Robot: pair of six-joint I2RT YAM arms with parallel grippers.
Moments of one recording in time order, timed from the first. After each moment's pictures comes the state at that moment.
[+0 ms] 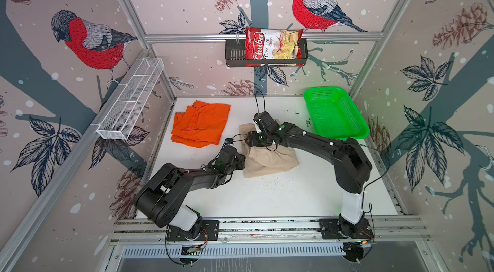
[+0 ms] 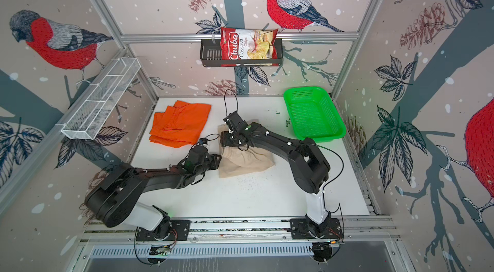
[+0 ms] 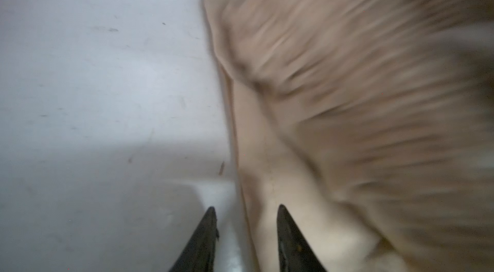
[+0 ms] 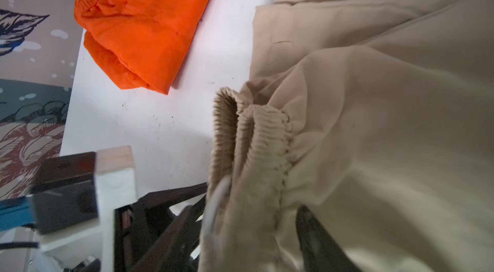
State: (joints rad) left arm -0.53 1.44 0.42 0.33 0.03 -0.61; right arm 0.86 1.95 1.51 -0.46 -0.15 0.60
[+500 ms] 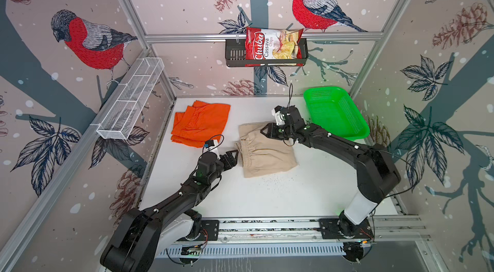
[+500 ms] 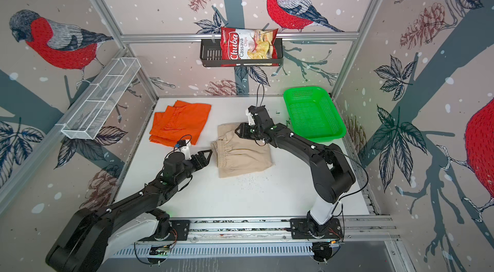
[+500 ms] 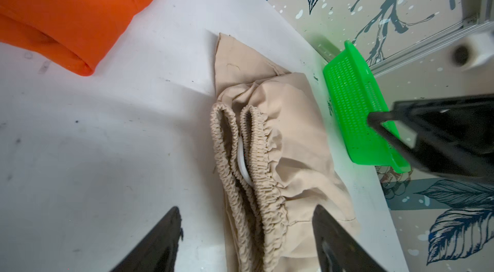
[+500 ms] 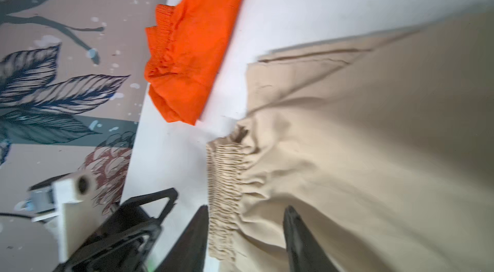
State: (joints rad) left arm -0.42 1.07 0.24 0.41 0.12 -0.80; right arm 0.64 1.72 1.17 -0.21 -0.33 0.60
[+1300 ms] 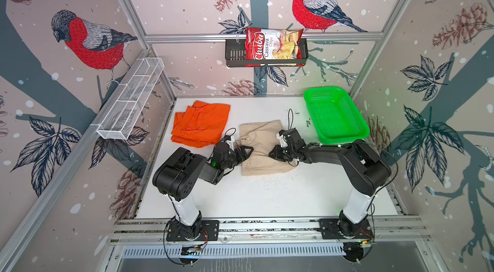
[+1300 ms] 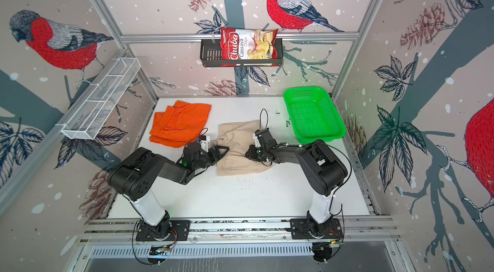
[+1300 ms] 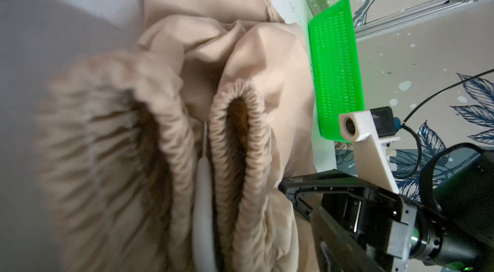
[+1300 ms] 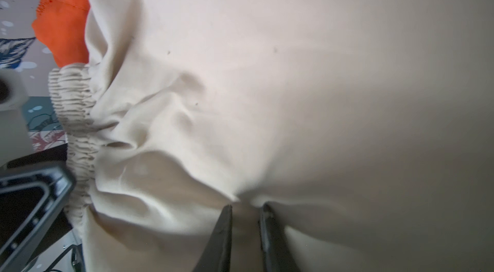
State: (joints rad) left arm -0.41 1.78 0.44 0.89 0.44 -0.98; right arm 0.64 1.81 0.85 0.07 -0.37 0.66
